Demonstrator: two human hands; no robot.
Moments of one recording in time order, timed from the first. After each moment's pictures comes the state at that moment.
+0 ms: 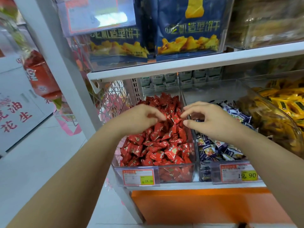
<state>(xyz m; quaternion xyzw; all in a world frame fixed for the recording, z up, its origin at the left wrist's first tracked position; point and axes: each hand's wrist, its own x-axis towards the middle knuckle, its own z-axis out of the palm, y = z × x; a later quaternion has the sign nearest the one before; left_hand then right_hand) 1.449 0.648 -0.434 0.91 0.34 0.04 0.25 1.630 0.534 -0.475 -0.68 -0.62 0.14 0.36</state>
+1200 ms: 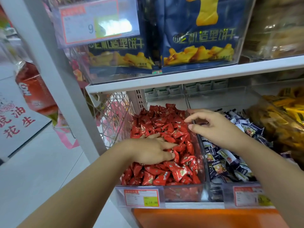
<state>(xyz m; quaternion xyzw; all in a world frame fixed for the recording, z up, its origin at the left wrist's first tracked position) 1.462 0.656 -0.468 0.92 0.29 -0.24 0.14 1.643 0.561 -0.484 -0.68 -0.58 0.20 0.41</state>
